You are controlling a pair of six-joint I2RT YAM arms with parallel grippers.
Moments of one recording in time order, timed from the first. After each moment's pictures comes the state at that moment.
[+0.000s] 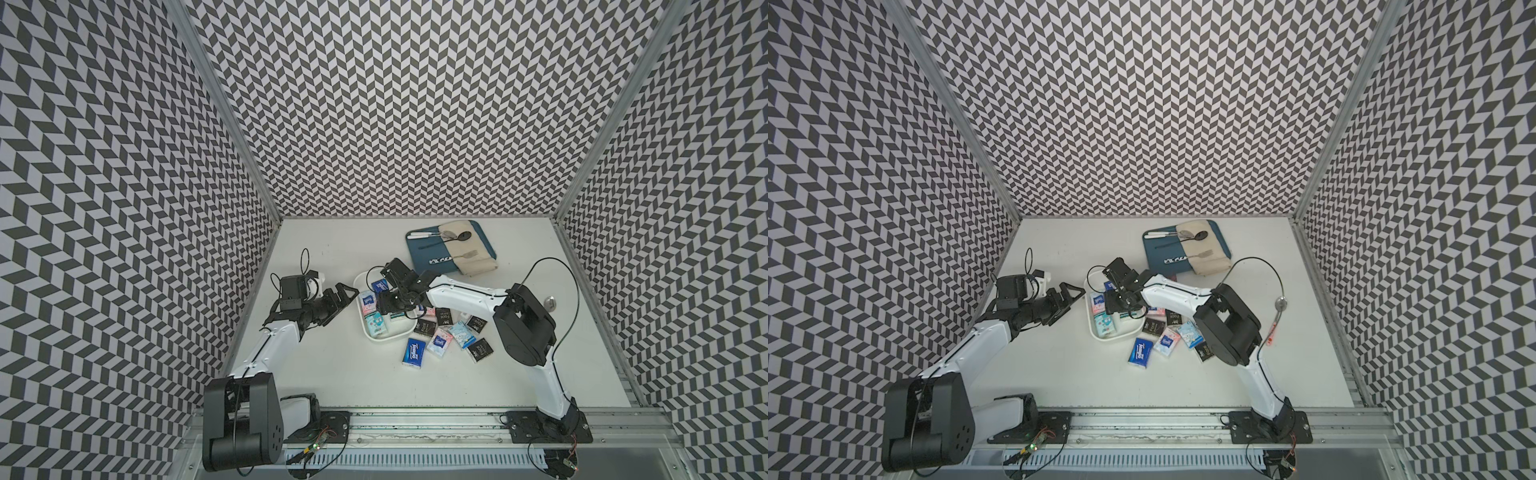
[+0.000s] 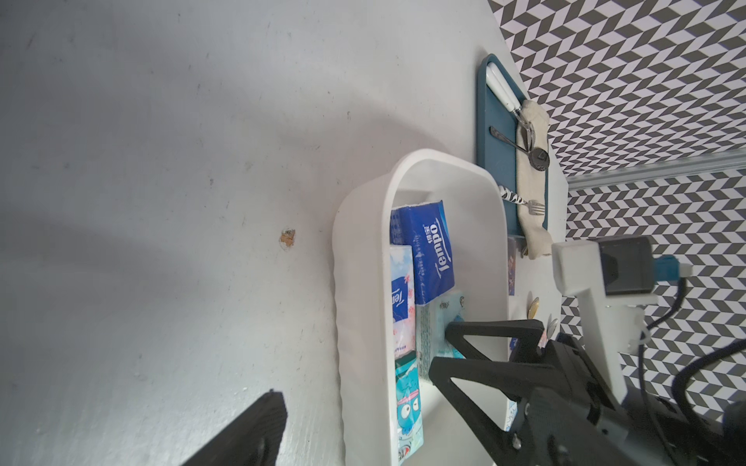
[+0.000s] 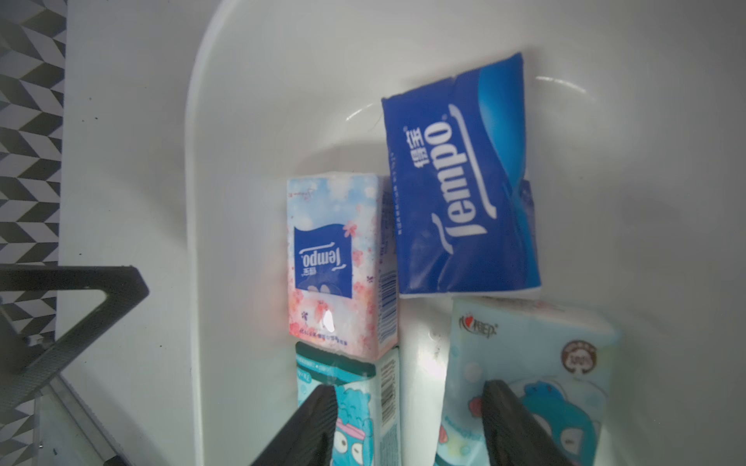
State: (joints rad) left arm 0.10 1.22 0.60 -0.21 0.68 -0.57; right arm 0.89 2.13 1.63 -0.51 -0.14 0.64
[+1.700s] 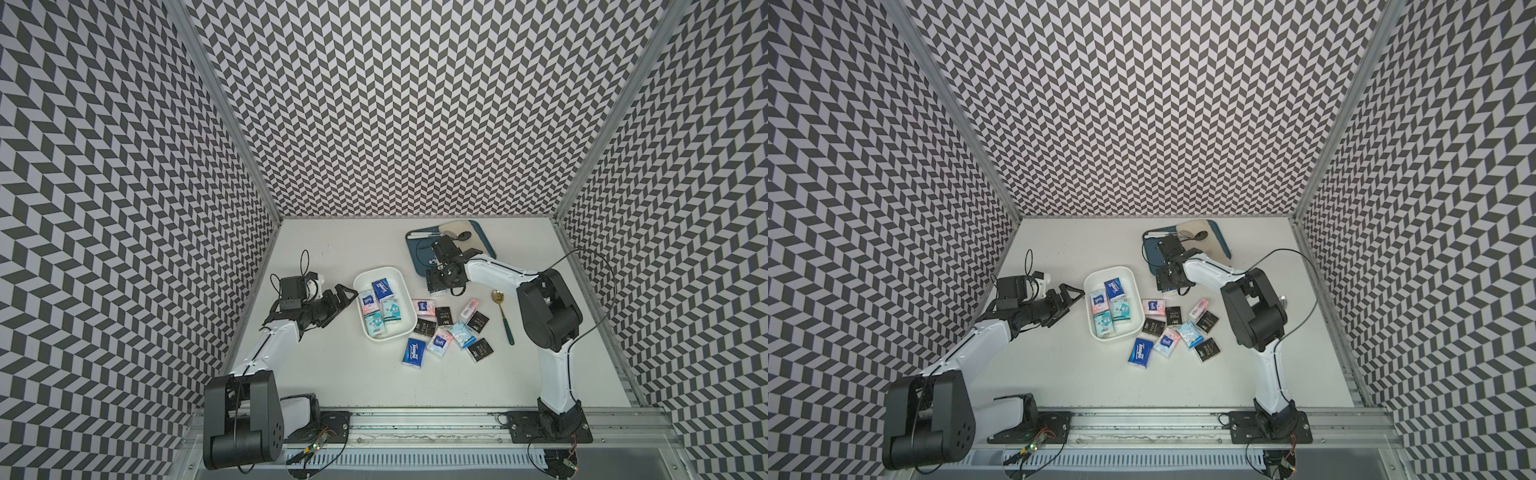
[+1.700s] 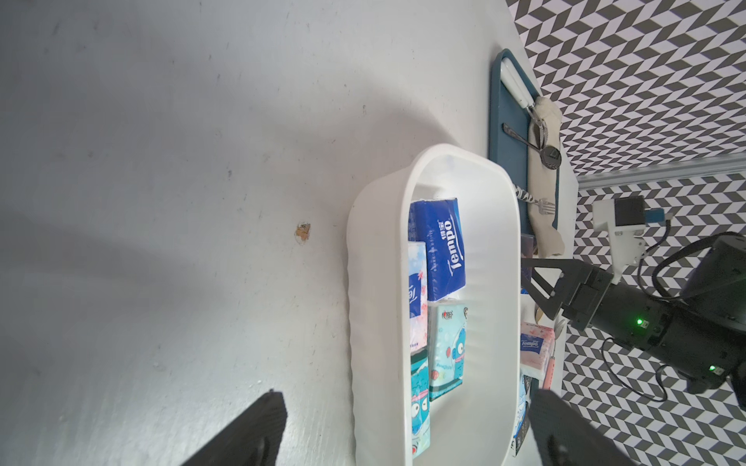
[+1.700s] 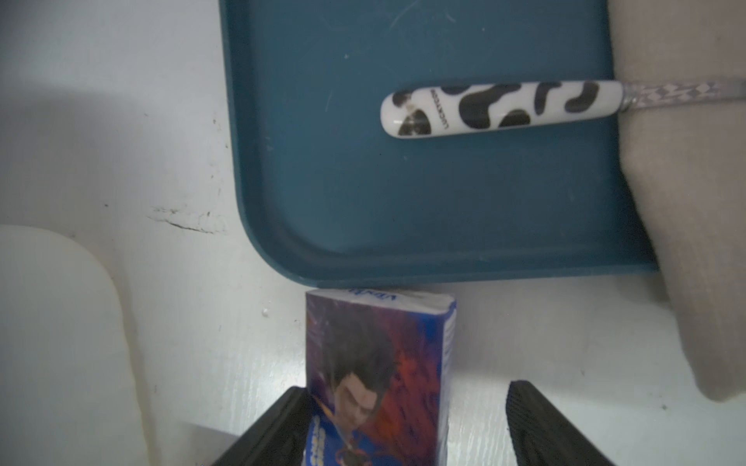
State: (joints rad) left arm 0.11 1.23 0.60 -0.24 0.67 -0.56; right arm 0.55 2.07 1.52 -0.60 0.07 0.37
